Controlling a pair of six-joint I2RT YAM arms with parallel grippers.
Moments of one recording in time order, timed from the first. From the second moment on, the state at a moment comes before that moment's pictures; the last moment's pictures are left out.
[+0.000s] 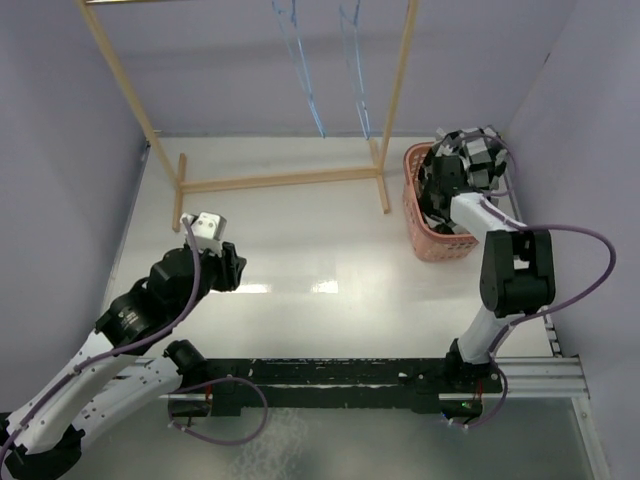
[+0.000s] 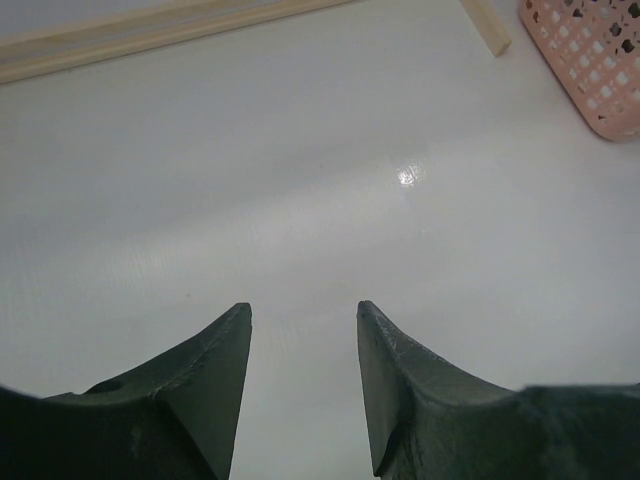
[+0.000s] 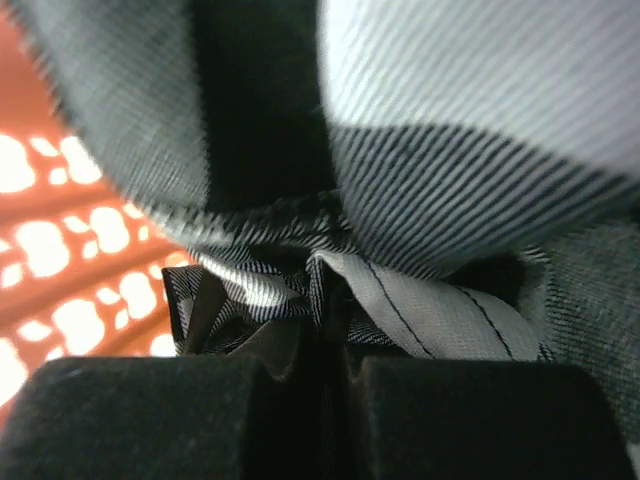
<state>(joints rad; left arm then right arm) -0.75 0.59 0.82 -0.68 -0.35 -0.31 0.10 1.71 1.18 -0.31 0.17 0.42</state>
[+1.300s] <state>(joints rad) -0.75 0.54 0.81 -0.70 -0.35 -0.32 0.10 0.84 1.12 -0.42 0.02 0.35</state>
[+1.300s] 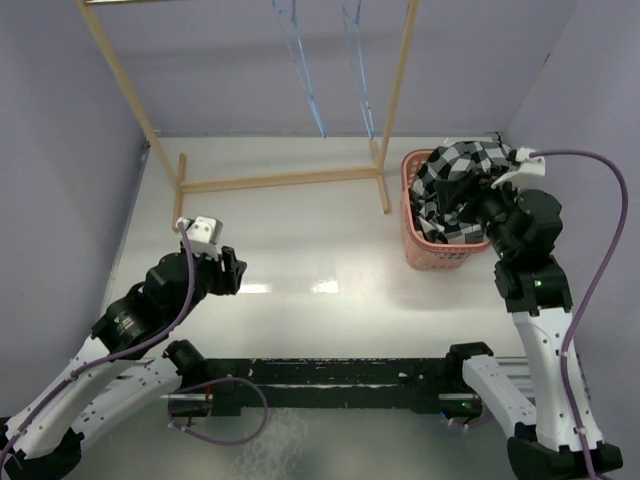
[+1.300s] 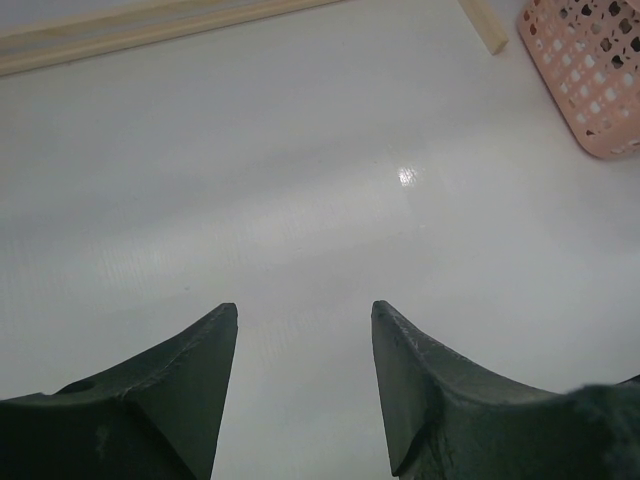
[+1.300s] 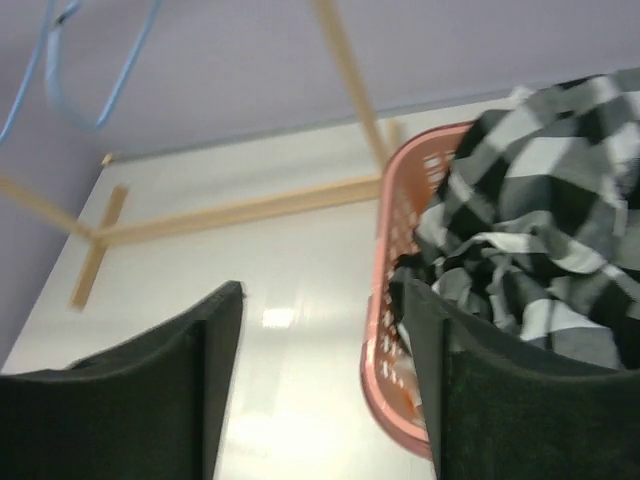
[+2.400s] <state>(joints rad) -0.75 0.60 0.86 -0.79 -0.57 -0.57 0.10 0.38 0.79 -0.51 -0.17 0.58</state>
